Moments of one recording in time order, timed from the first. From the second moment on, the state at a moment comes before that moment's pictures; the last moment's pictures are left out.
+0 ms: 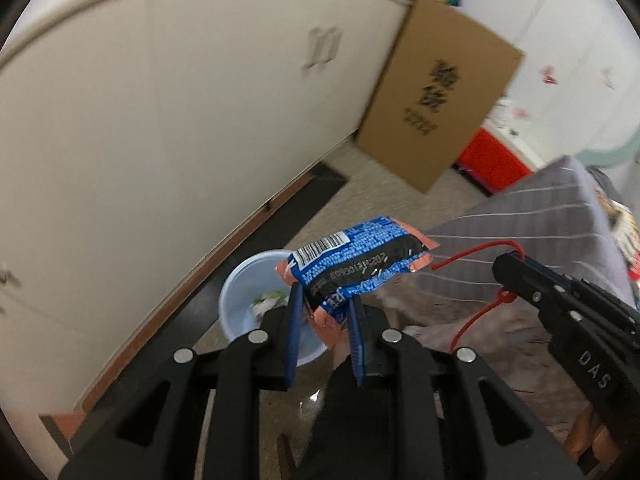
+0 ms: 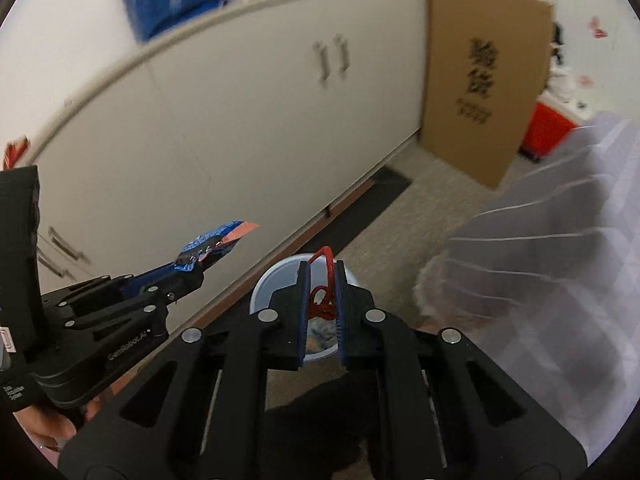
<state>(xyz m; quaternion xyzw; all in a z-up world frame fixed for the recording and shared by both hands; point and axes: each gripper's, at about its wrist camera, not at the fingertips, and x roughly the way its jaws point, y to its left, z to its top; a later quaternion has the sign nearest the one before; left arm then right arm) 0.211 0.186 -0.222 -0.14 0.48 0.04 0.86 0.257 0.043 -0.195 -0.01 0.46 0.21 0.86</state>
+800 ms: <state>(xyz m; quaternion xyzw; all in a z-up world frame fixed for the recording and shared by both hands) 0.243 0.250 -0.322 -0.18 0.55 0.09 0.81 0.293 0.104 -0.283 -0.02 0.51 0.22 0.83</state>
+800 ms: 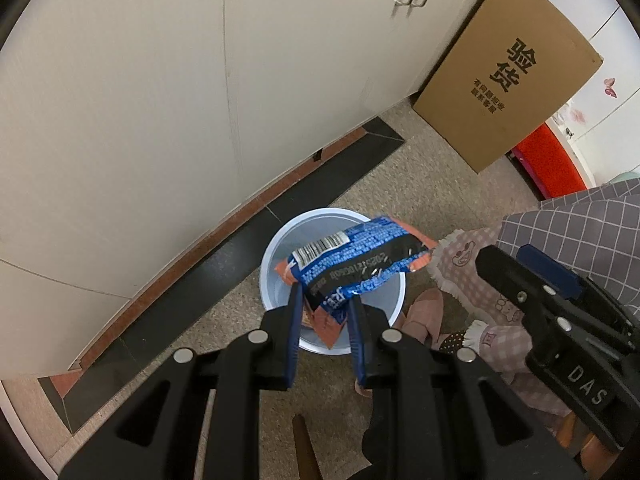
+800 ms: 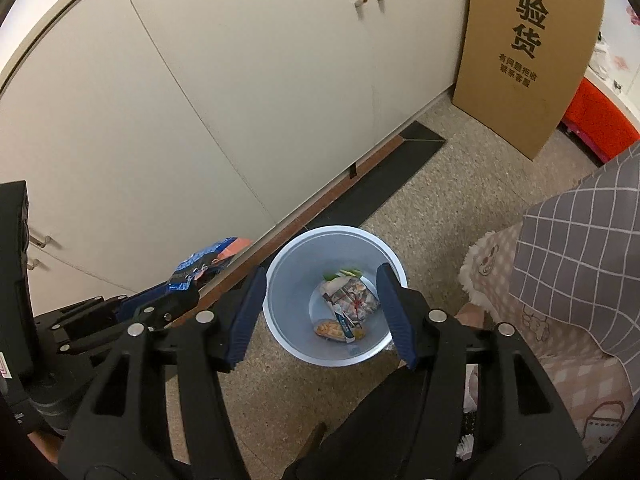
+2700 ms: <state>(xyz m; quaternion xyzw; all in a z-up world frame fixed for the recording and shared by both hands) 0.219 -0.025 -0.084 -0.06 0.39 -0.08 0.91 0.191 -0.227 -0.081 0.17 0.30 0.02 0.94</state>
